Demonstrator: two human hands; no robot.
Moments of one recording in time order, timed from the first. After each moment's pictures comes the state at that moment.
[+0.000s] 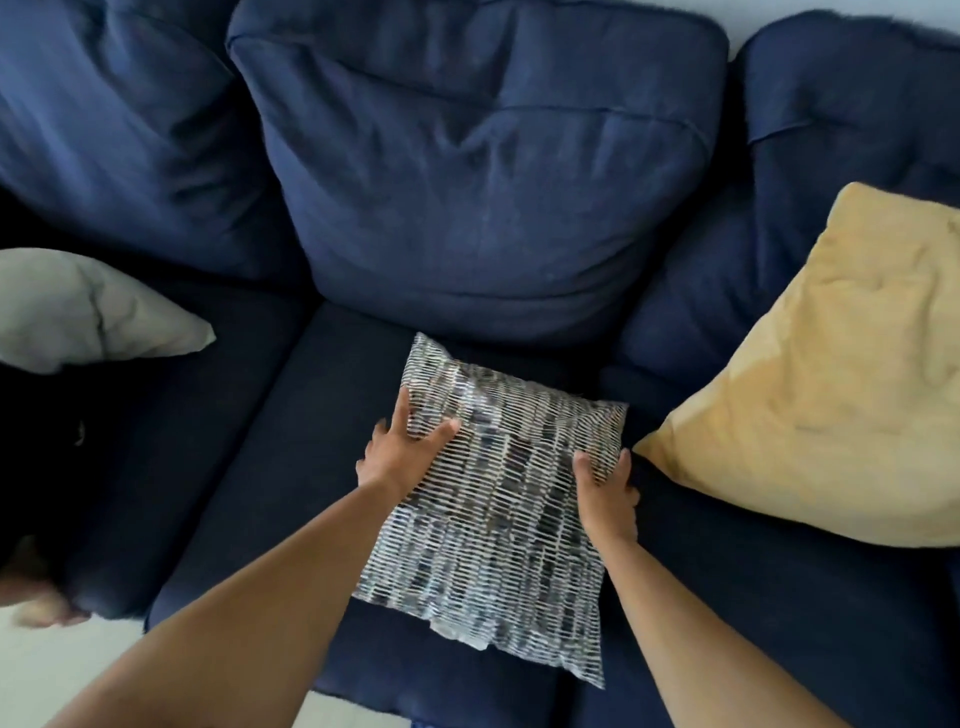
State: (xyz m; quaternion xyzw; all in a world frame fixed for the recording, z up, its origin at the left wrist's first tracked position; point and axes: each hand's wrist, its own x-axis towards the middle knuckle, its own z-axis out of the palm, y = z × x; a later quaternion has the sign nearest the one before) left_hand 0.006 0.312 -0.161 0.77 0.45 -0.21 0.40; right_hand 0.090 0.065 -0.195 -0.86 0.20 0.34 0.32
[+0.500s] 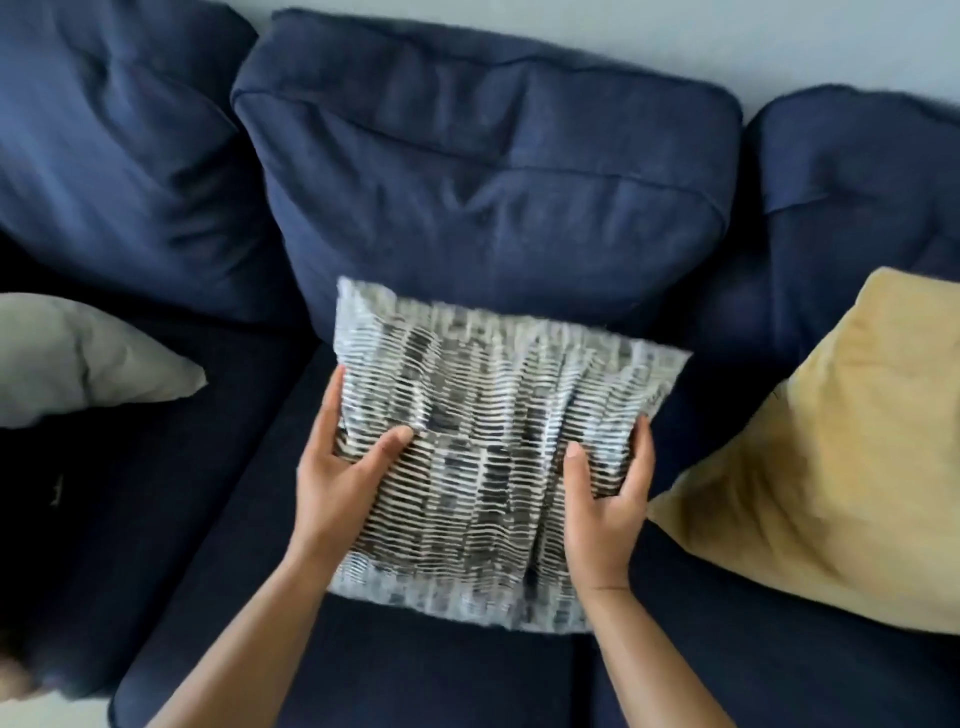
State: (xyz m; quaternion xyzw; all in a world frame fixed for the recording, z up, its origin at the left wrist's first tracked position) left_hand 0.011 0.352 -0.101 0.67 0.34 0.21 0.62; right_hand 0.107 0.136 -0.112 -0.77 0.03 -0.02 0.64
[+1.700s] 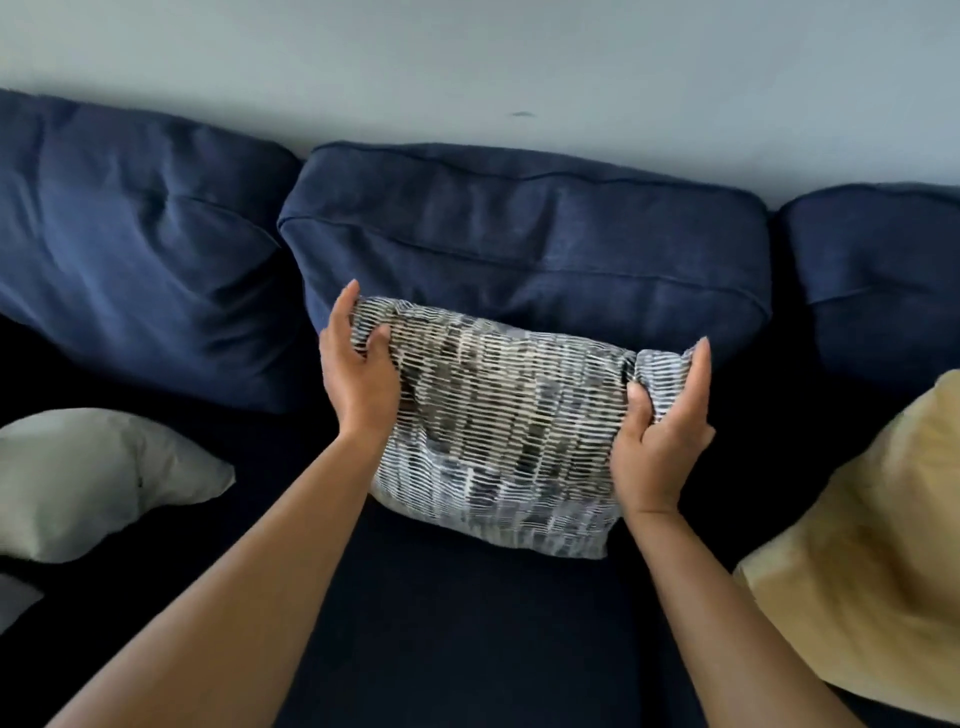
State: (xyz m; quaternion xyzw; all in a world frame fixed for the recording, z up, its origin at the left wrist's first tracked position) left_hand 0.170 0.473 -0.056 0.70 0.38 0.33 0.50; right_hand 0.240 0.216 -0.076 -0.85 -0.07 -0.26 0.45
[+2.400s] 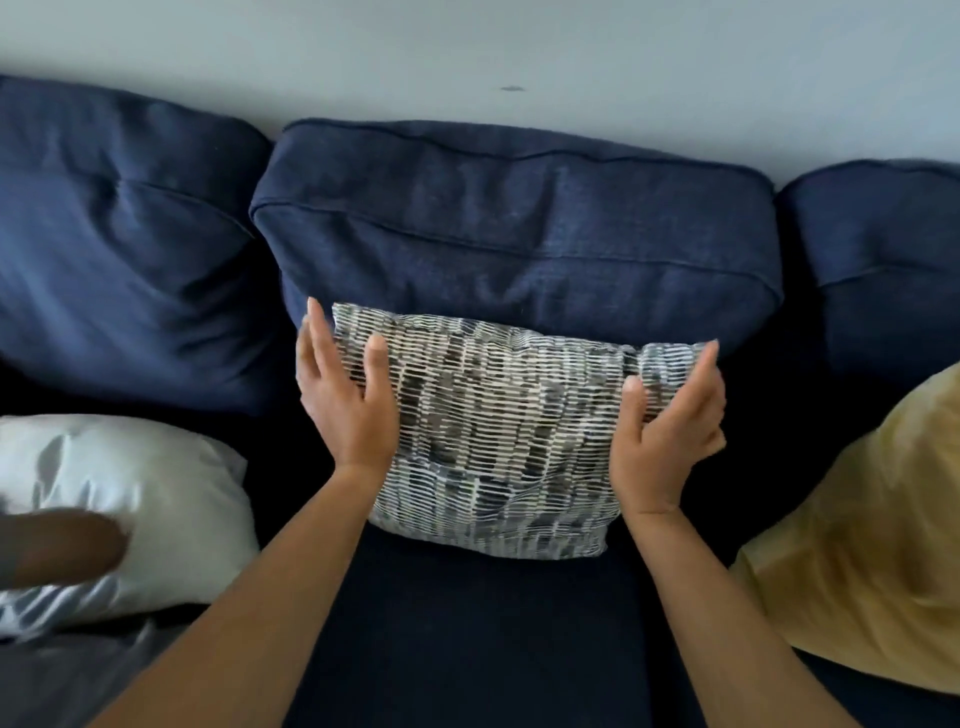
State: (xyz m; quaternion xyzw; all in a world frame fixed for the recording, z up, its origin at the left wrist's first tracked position) left_hand 0.155 0.469 -0.082 0.77 0.35 0.36 0.39; right_hand 0.235 0.227 -0.091 -0.90 -0.02 -0.25 0.37
